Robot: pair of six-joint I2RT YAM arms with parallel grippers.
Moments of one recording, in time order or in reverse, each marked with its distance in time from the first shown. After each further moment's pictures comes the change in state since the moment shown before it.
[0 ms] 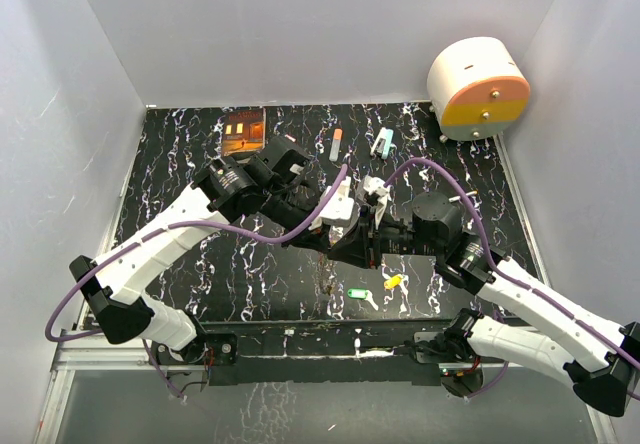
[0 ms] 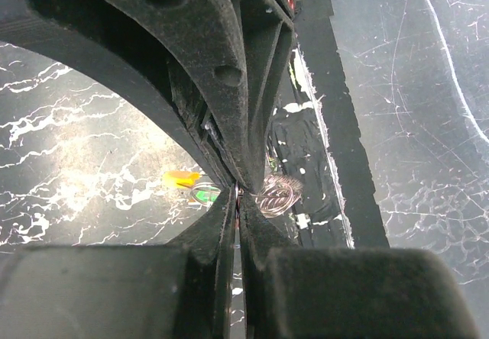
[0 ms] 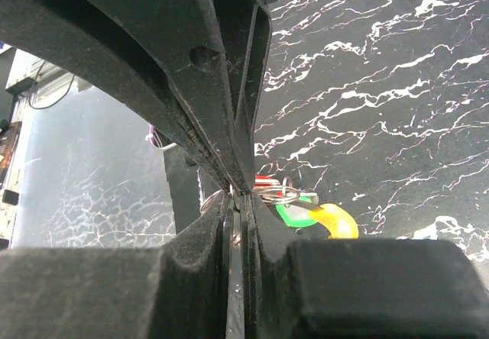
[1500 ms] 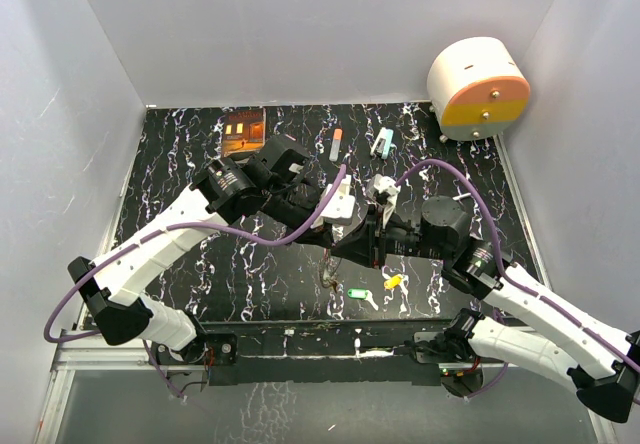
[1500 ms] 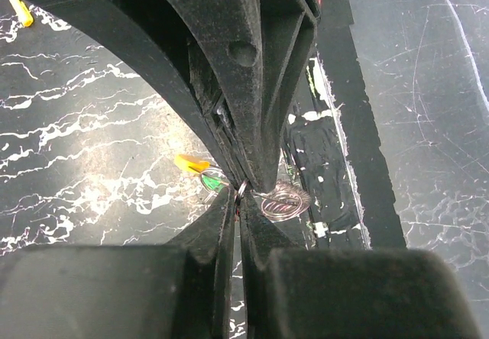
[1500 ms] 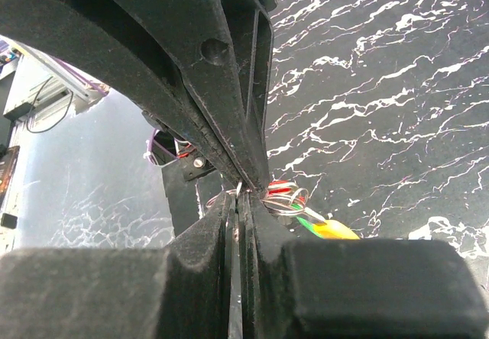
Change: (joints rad) left arm -0.003 -0.010 -0.010 0.057 -0.030 -0.011; right arm 0.000 -0.055 -0.020 0.020 0.056 0.047
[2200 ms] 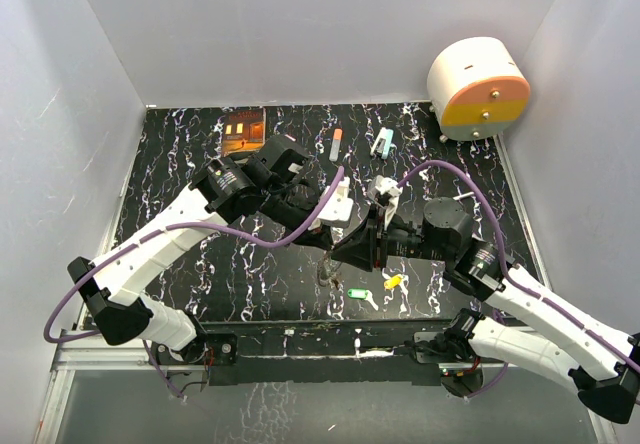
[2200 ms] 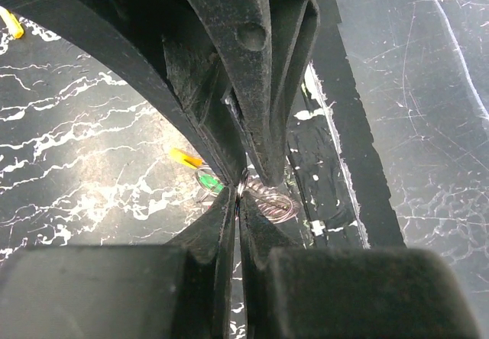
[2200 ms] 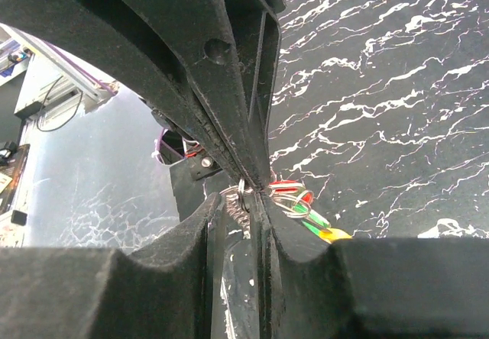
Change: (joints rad) left arm 0.002 0.000 0.005 -0.021 0.038 0.041; right arm 0.006 -0.016 0.000 -0.005 -0.010 0.008
